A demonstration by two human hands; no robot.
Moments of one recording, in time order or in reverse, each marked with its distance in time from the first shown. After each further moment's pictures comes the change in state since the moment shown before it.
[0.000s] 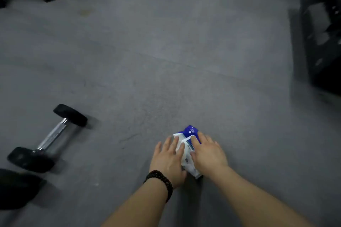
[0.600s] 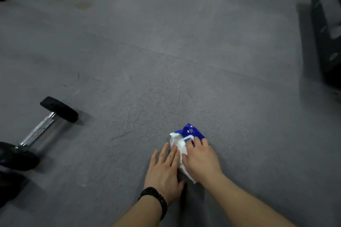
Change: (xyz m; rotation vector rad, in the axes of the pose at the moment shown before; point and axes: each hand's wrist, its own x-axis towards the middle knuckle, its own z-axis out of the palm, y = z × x) left_hand 0.008 0.001 0.063 0.009 0.058 -0.013; right_hand 0.019 -0.003 0.053 -0.040 0.109 -0.057
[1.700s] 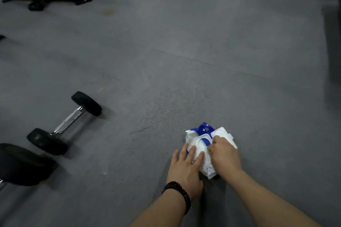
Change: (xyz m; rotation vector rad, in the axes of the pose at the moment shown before) left_hand 0.000 0.021 0.005 -0.023 -0.043 -0.006; right_hand 0.008 0.029 0.016 0.303 0.119 0.225
